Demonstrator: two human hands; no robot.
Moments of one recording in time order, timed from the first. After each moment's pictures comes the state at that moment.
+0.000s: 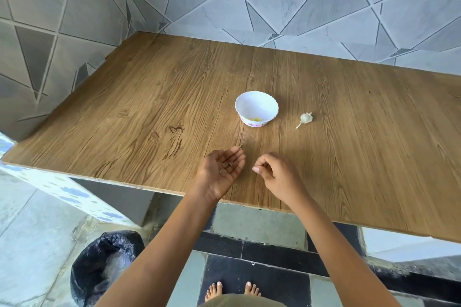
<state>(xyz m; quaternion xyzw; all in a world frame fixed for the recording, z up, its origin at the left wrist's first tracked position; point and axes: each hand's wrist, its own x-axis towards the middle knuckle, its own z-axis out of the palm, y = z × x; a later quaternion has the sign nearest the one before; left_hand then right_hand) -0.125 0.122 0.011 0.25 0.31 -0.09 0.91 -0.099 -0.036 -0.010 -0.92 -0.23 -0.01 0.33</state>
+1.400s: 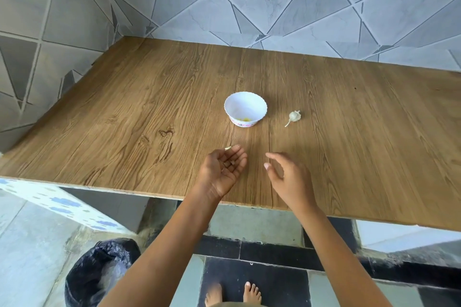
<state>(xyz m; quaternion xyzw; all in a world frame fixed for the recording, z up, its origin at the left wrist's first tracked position) -0.117 0.103 0.012 0.25 0.30 -0.11 0.91 -0.112 -0.065 -0.017 -0.91 -0.18 -0.17 0.32</state>
